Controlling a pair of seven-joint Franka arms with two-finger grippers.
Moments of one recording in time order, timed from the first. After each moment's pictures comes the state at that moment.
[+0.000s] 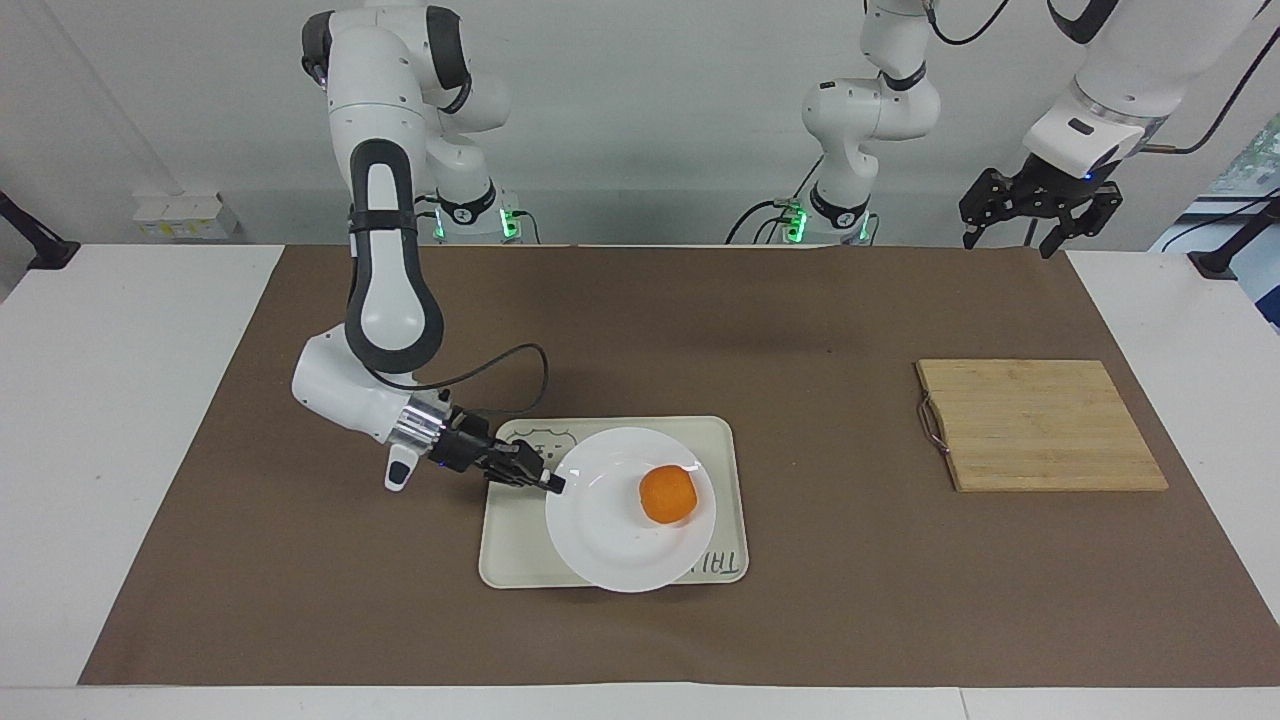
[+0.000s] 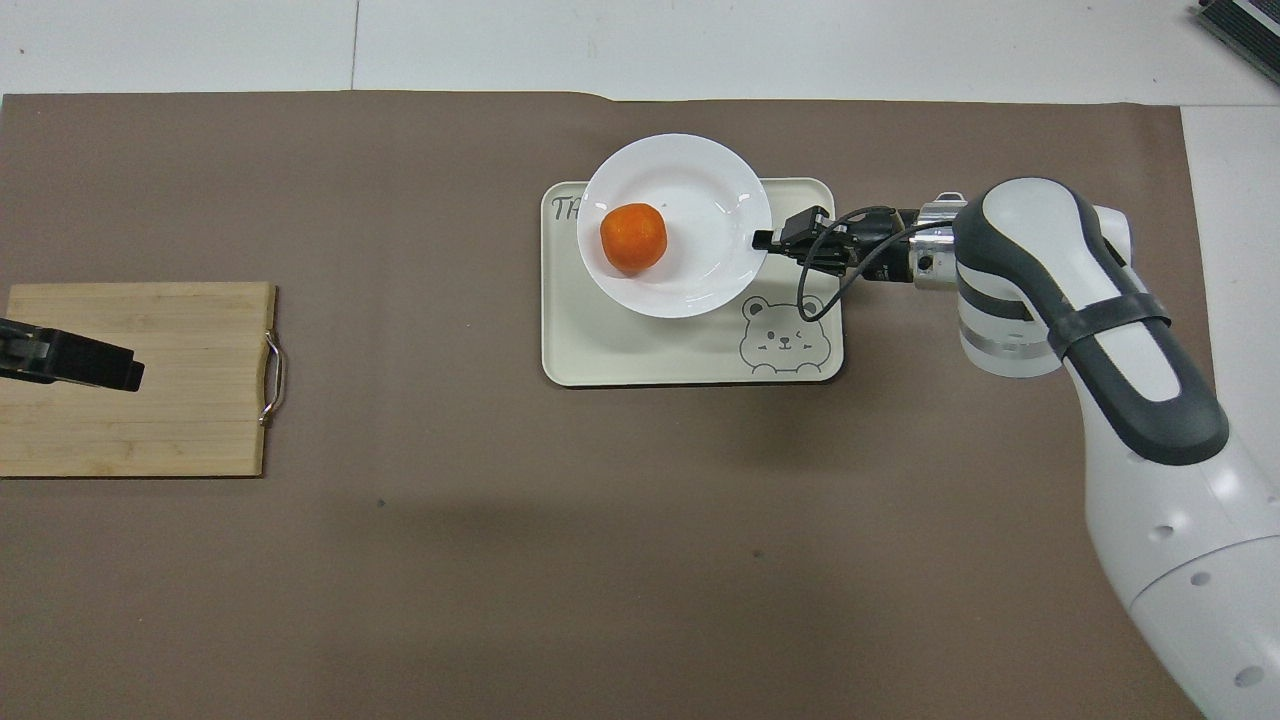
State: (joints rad) left arm -0.09 -0.06 0.02 -1.57 -0.01 1.48 0.14; right arm 0.11 0.54 -0.01 -1.69 1.29 2.14 -0.45
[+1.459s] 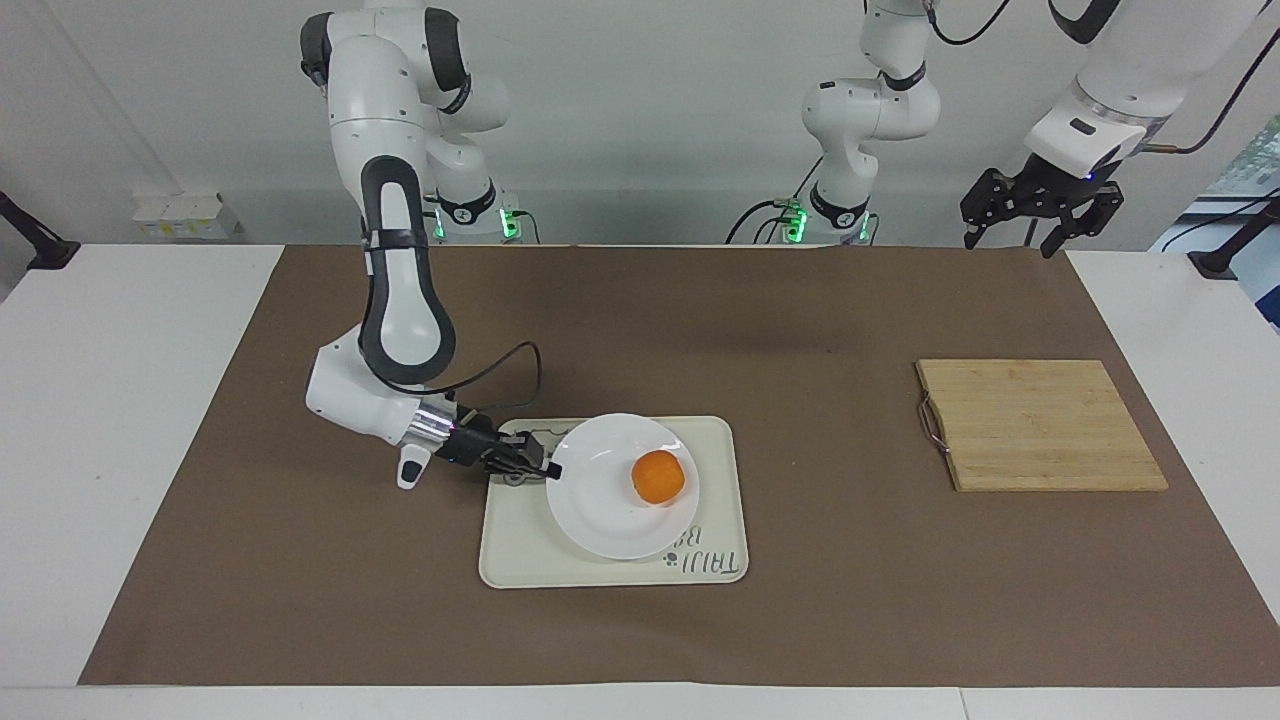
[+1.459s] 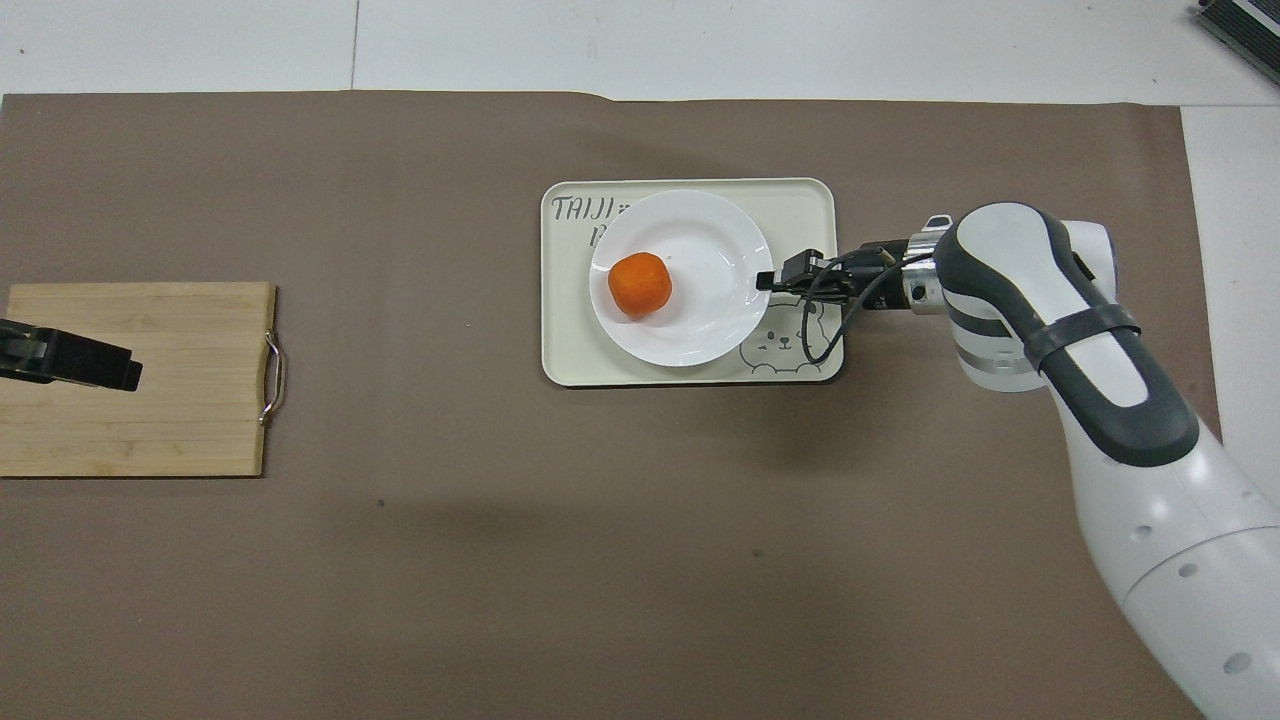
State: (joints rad) left arm -0.09 -0.06 0.02 -1.57 -0.01 1.48 0.14; right arm 0.10 0.55 -0.01 -1.76 1.19 2.13 -0.51
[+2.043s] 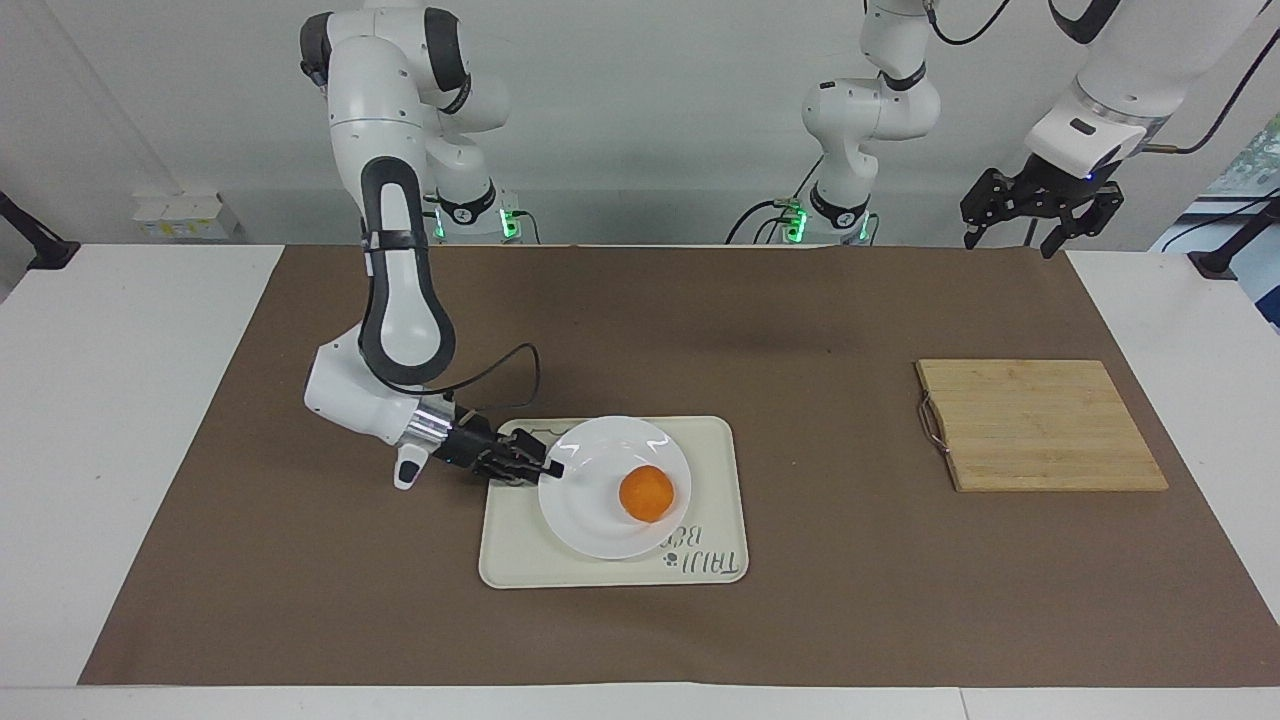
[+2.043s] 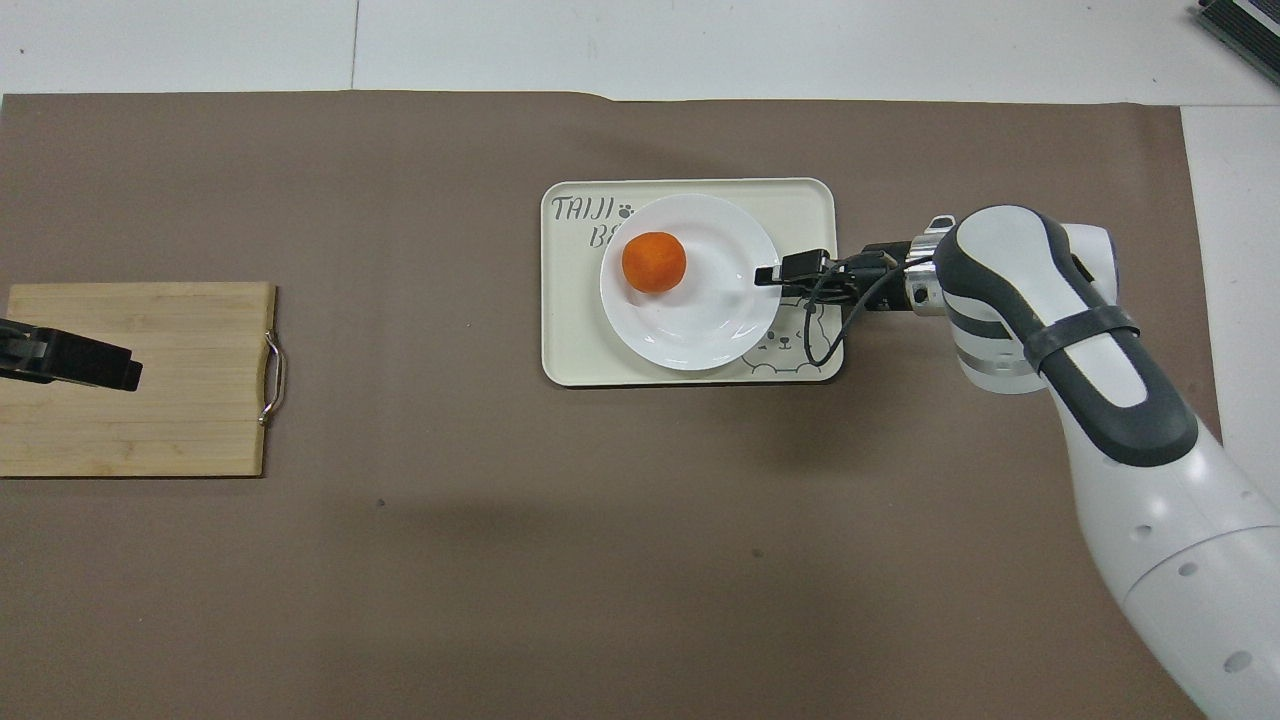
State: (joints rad) left arm -0.09 -0.06 0.02 -1.57 -0.01 1.48 0.14; right arm 0.09 0.54 -0.01 -1.73 1.11 2.14 -0.58
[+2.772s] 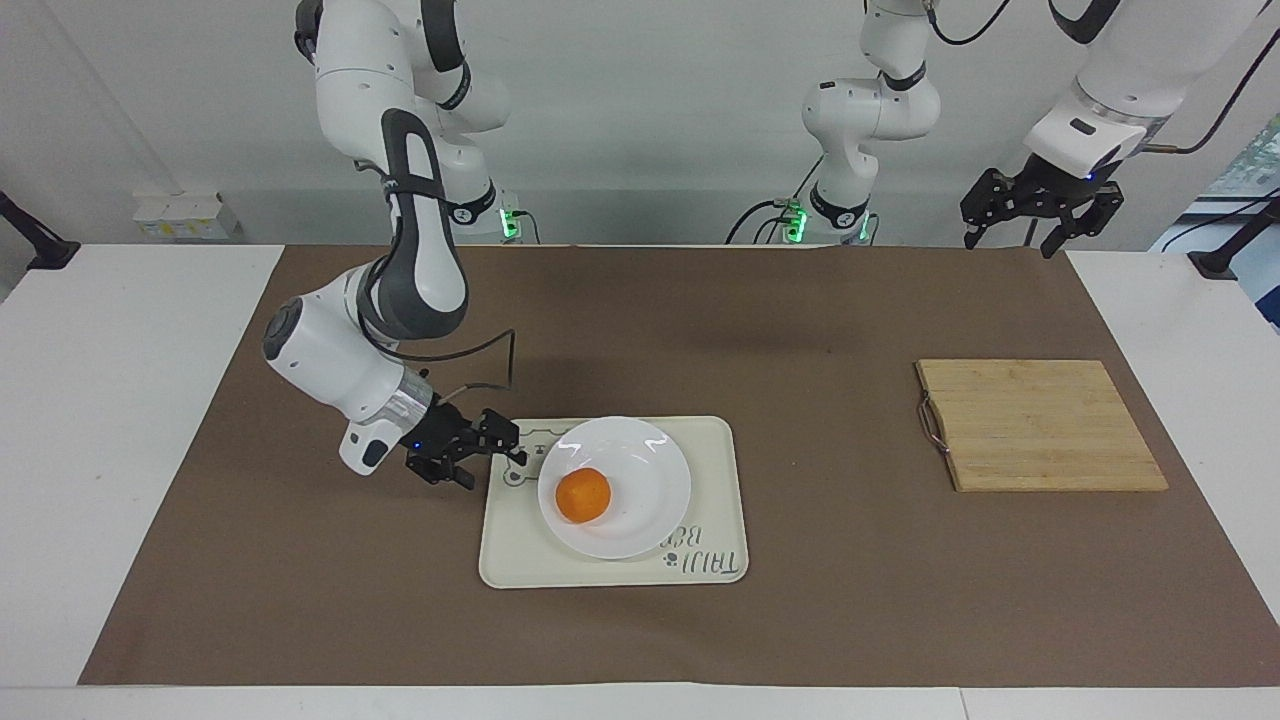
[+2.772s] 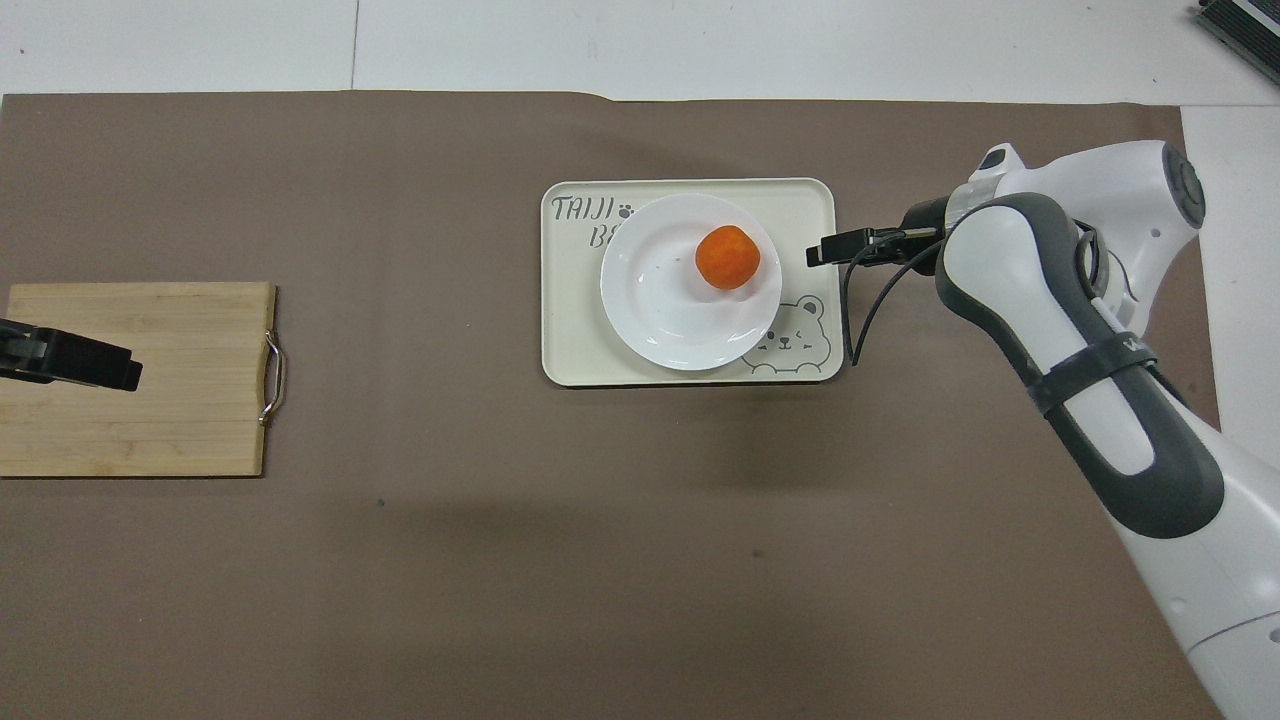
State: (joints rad) left arm -0.09 -0.06 0.02 -1.57 -0.01 1.48 0.14; right arm 0.09 0.44 -0.01 -1.67 0.56 2.18 -0.33
